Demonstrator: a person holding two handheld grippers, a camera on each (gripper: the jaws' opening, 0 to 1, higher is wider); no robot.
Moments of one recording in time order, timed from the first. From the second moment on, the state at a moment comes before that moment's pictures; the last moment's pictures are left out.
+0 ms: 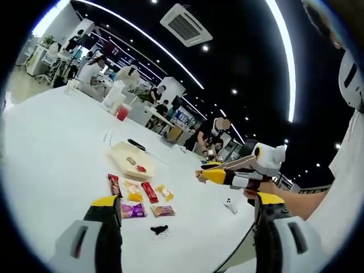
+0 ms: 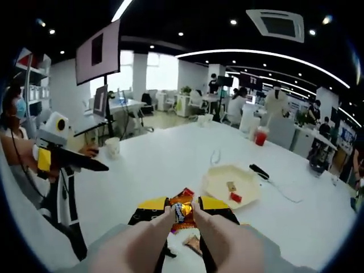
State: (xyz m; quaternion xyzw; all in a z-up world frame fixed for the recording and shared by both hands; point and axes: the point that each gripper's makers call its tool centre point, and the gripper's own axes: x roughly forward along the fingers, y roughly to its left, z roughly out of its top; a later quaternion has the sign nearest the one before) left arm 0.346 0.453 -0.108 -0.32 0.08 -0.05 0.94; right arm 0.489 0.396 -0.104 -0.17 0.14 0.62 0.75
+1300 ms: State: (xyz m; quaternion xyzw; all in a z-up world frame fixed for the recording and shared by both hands) left arm 0.359 0.455 -0.099 -0.31 0.08 -0.06 0.95; right arm 0.561 0.385 -0.090 -0.17 0.13 0.59 0.78
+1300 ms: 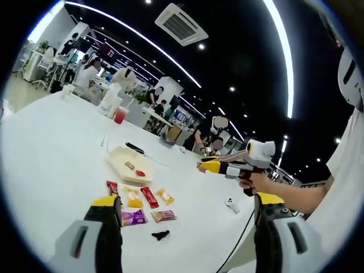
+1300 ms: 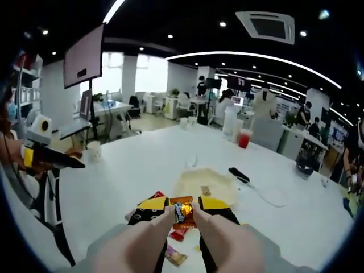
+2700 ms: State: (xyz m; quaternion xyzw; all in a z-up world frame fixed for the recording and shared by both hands) left arm 0.367 0.451 -0.096 -0.29 0.09 -0.07 0.95; right arm 0.622 0.410 -0.083 -0.21 0.12 0.60 0.77
